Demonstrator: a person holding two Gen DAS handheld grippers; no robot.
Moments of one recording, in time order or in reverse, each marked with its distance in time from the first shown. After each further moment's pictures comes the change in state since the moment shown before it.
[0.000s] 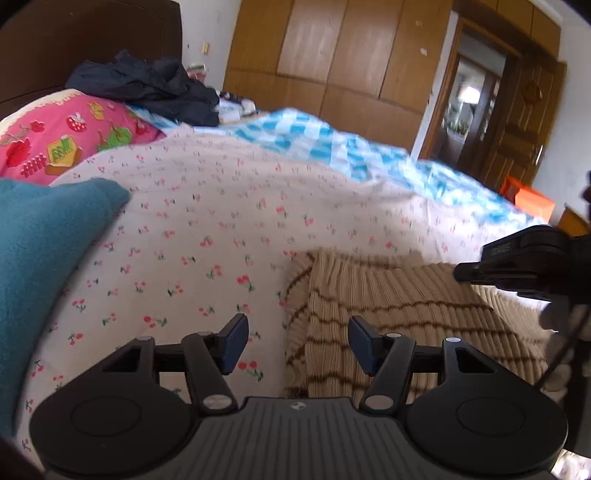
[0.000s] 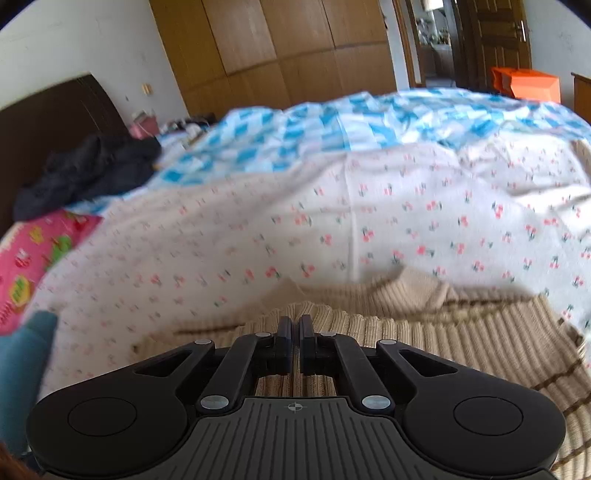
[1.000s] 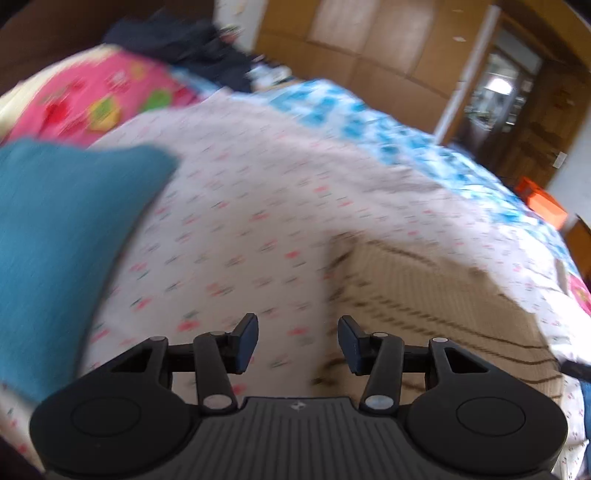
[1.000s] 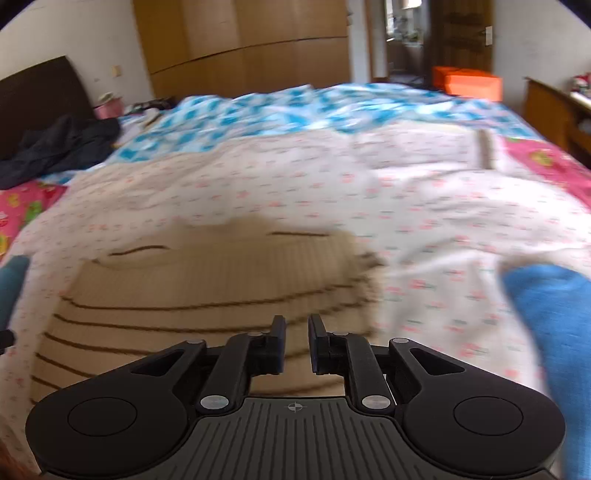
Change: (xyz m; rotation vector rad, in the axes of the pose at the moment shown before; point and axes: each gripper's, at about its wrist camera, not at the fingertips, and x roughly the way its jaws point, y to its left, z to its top) left arm -0.038 0.031 0.019 -0.089 0.104 -0.010; right arm -0.114 -0.080 -0.039 -0.021 0.033 -0.043
